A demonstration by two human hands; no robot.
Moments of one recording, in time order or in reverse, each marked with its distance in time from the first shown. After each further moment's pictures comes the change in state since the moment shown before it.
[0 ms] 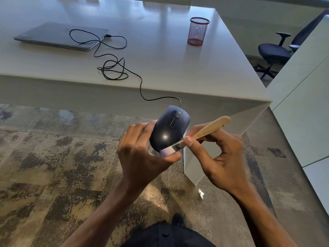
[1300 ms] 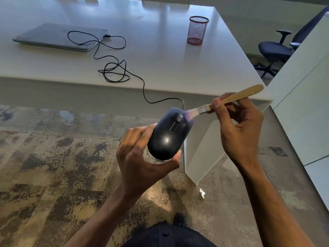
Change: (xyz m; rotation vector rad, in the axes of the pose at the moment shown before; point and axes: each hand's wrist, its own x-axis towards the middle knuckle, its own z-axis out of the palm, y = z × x) left_hand -0.002 0.002 -0.007 -0.133 0.030 0.057; right_hand 0.037 0.027 -0.016 -0.100 0.321 0.208
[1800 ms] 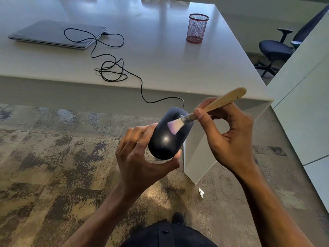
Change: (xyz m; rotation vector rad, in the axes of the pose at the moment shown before) left_hand -0.001 -0.006 0.012 0.043 0.009 0.049; right_hand -0.003 -0.010 0.002 -0.010 -0.211 -0.235
